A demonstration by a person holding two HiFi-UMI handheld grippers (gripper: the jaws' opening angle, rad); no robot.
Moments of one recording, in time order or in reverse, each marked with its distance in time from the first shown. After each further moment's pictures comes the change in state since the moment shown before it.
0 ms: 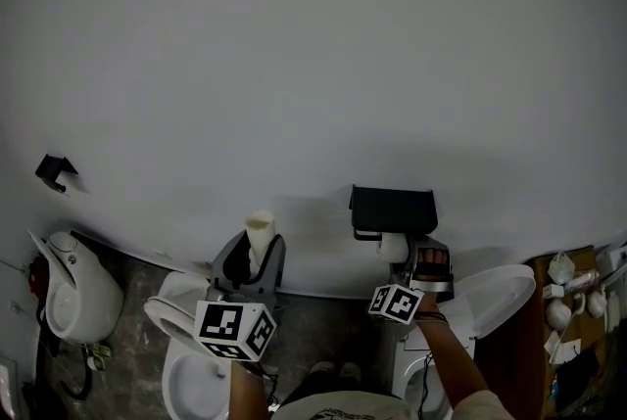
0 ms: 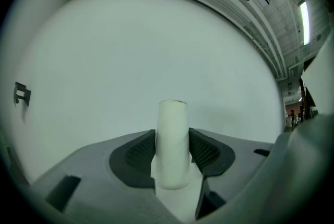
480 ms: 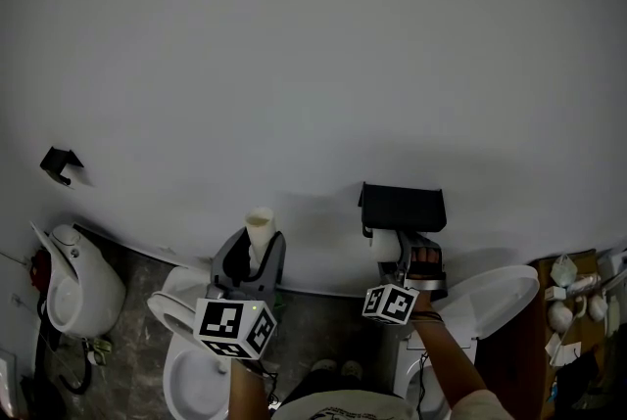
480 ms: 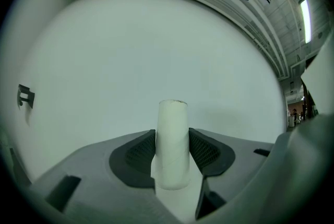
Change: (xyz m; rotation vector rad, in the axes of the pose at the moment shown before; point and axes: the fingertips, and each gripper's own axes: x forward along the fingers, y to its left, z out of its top) left arm -0.012 0.015 0.004 0.005 -0.005 0.022; right arm -0.007 0.009 0.046 0.054 -0.103 0.051
